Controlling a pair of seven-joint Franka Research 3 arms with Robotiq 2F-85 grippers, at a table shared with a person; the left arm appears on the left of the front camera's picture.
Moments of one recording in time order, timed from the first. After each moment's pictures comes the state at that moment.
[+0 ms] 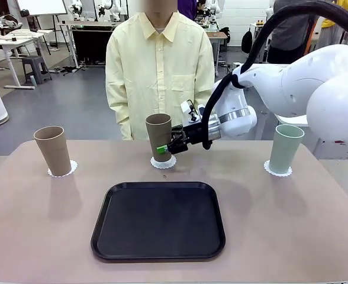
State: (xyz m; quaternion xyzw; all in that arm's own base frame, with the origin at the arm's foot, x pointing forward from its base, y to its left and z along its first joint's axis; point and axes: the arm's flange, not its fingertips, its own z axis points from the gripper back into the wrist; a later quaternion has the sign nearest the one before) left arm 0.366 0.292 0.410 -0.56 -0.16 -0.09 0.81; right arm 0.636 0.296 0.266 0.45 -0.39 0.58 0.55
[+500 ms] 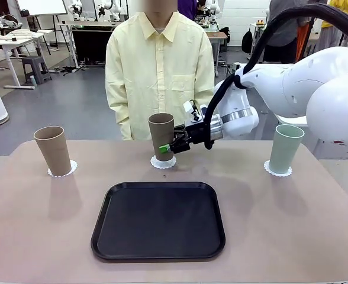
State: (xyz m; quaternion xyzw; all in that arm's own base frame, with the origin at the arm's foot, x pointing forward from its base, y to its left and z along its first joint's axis) left arm 0.366 0.292 0.410 -0.56 -0.16 -0.09 0.81; right arm 0.643 0.286 0.263 0.46 -0.39 0.58 0.55
